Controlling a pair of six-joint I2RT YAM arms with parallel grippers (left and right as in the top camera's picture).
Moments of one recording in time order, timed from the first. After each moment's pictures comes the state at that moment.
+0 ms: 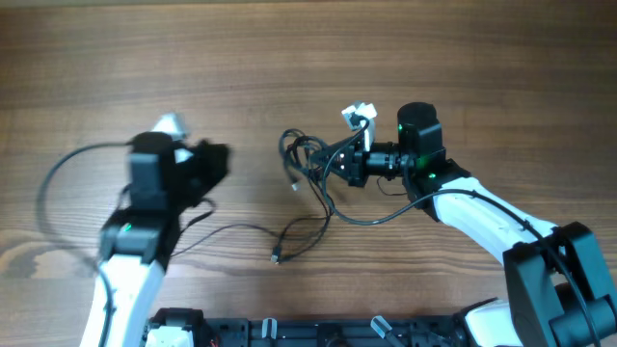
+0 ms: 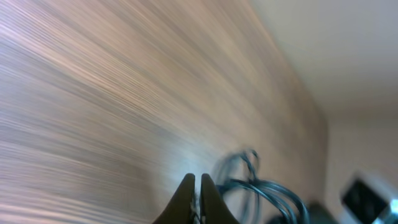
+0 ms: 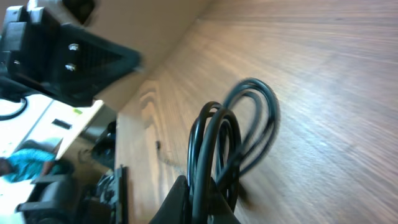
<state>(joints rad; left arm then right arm) -0.08 0.99 0.74 -0.44 0.26 -0.84 0.36 1.59 0.72 0.38 -0.97 0.35</state>
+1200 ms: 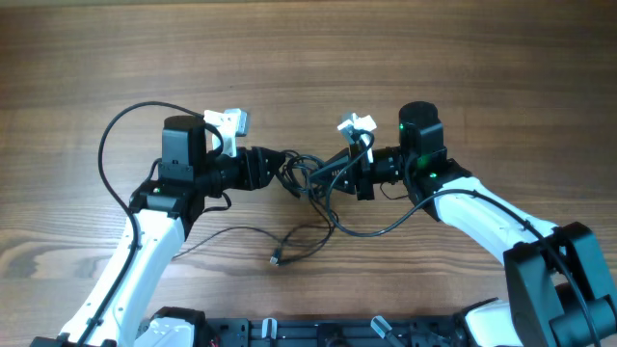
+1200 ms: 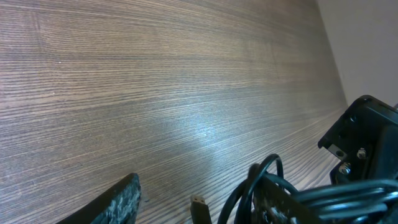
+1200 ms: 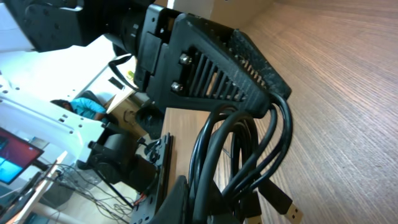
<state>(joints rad) -0.16 1.25 0.74 -0.30 0.61 -0.30 0.36 1.59 0.72 0.38 -1.28 0.21</state>
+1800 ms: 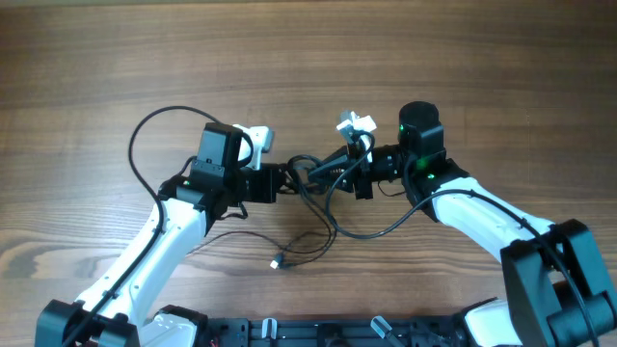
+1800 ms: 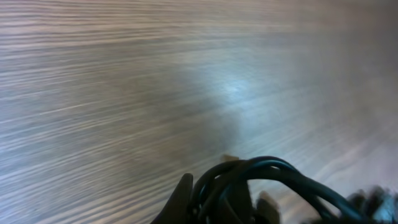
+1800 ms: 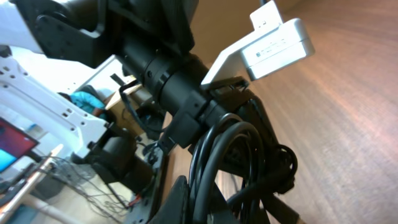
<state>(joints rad) -0.30 1.35 0.75 -0.41 0.41 -0.30 0.37 1.60 0.72 0.51 -1.28 0.23</state>
